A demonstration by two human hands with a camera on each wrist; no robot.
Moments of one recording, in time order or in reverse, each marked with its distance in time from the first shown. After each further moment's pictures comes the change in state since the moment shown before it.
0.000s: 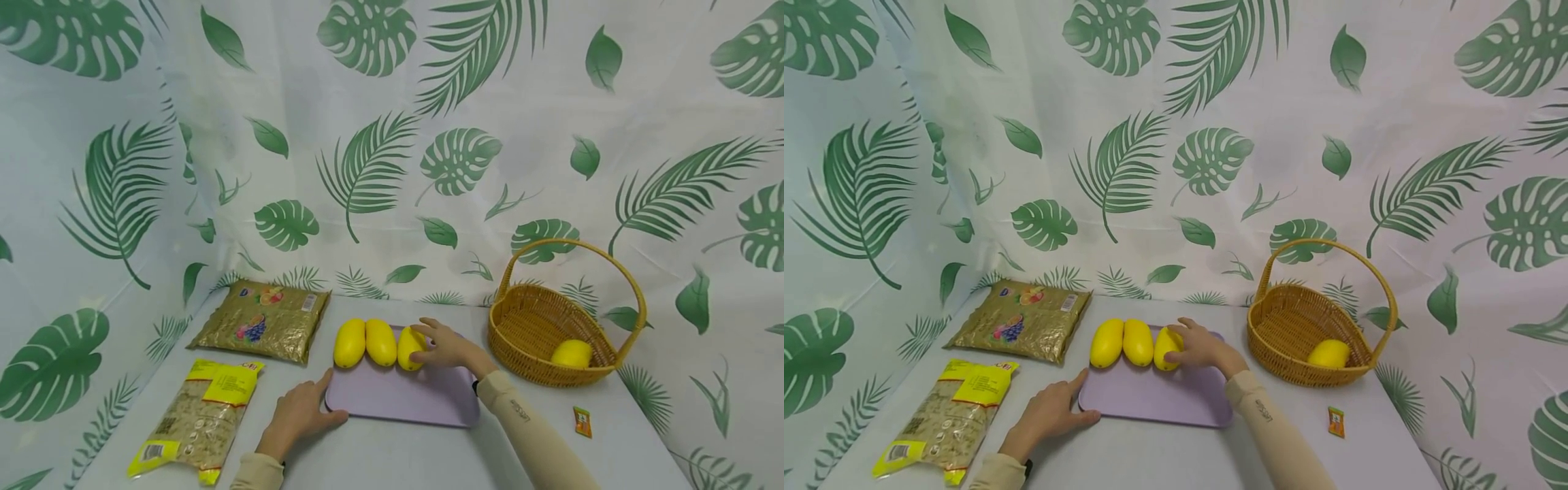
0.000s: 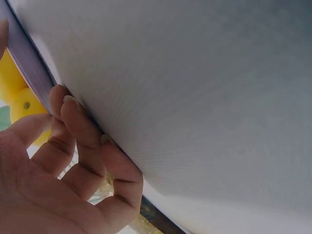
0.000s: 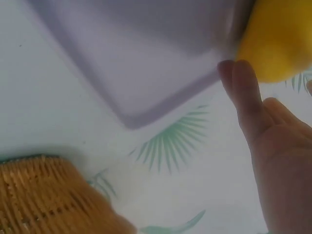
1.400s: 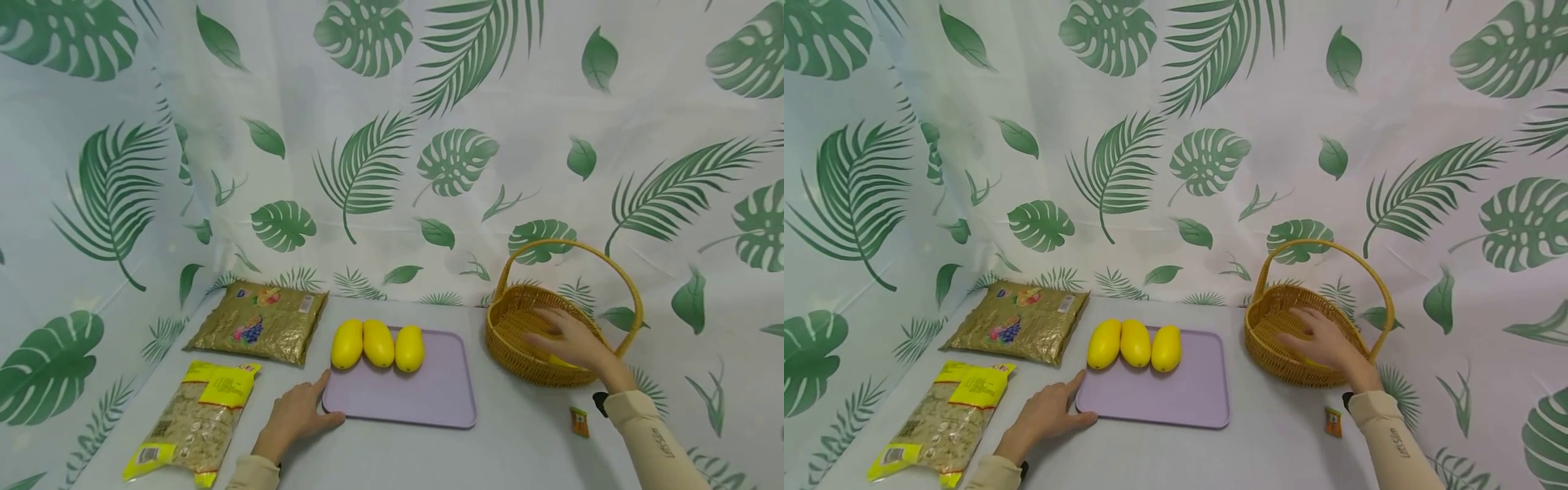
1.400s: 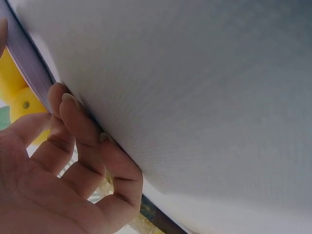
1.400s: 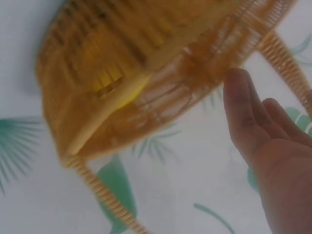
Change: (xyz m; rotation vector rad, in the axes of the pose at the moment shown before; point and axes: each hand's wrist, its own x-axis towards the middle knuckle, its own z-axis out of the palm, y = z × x) left_hand 0.000 -0.001 -0.001 -0.014 -0.018 -0.002; right_hand -0.145 0.107 -0.108 -0.129 0.281 0.207
